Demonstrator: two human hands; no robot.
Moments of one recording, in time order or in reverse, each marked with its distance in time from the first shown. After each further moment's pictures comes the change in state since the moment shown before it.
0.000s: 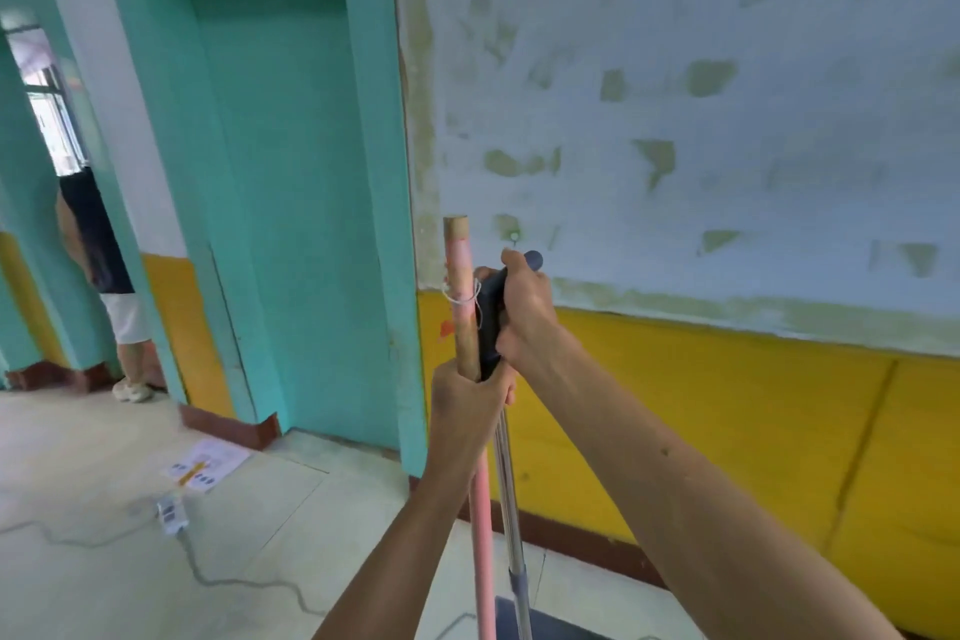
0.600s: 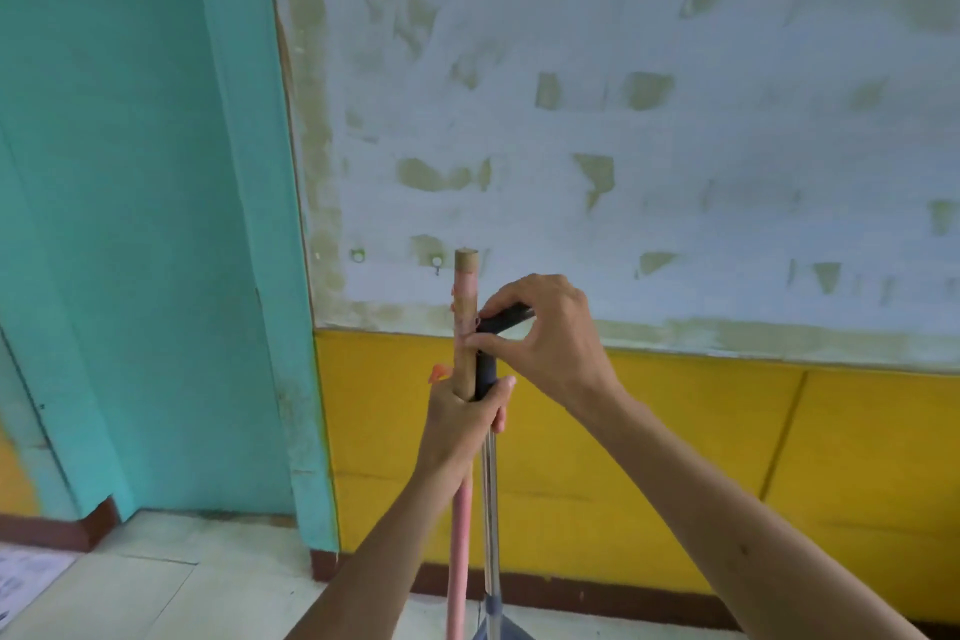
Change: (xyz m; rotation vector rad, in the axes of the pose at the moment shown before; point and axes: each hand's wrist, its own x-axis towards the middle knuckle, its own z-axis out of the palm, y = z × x) left_hand 0.170 -0.092 0.078 -0.186 -0.422 -0.015; right_hand 0.144 -0.020 -0.061 -1.368 0.104 -0.994
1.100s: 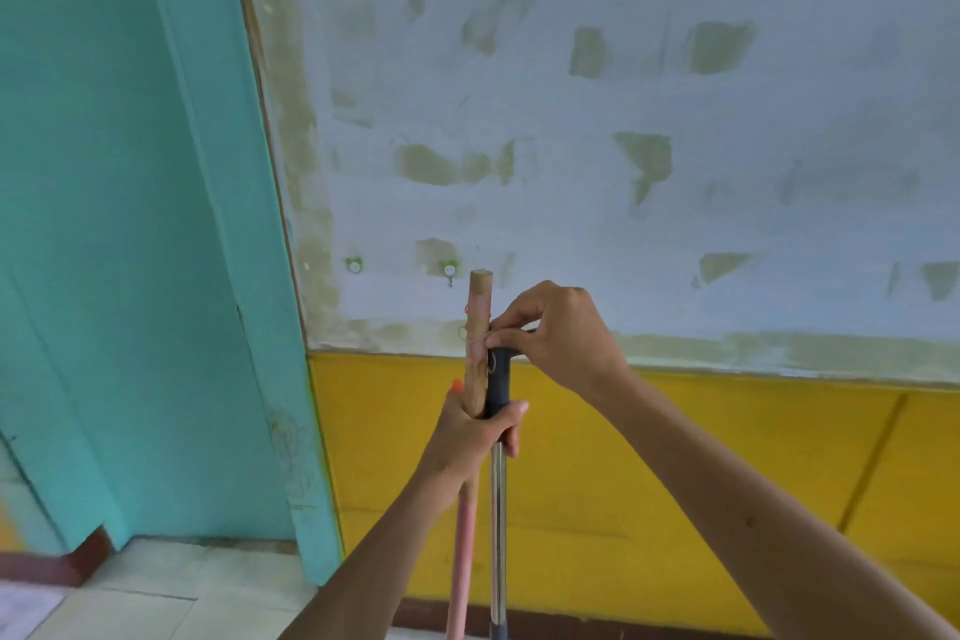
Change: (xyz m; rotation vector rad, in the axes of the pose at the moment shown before) left_hand 0.139 -0.086 -0.026 -0.016 -0.236 -0.001; right_hand 0.098 0.106 0.106 0.132 -0.143 0.124
